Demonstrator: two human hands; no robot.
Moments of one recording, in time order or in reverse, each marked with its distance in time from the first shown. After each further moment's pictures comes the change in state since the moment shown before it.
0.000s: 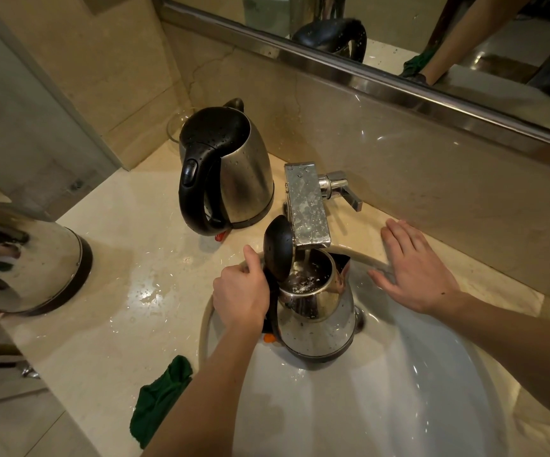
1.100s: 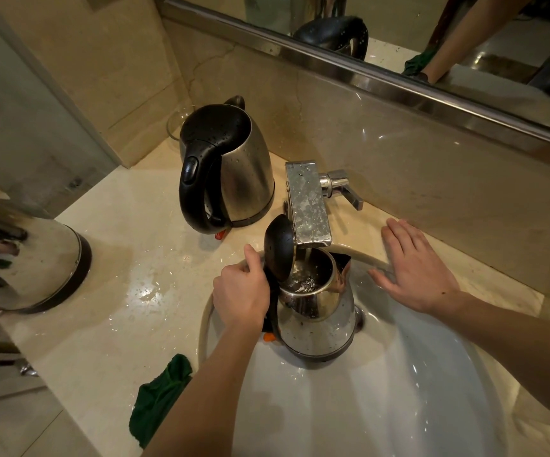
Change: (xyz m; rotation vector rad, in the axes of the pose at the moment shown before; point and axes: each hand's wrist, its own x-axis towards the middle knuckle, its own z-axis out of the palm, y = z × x) left_hand -0.001 0.002 -0.002 -0.027 -0.005 0.002; right_hand 0.000 0.001 0.002 -0.026 0.011 -0.013
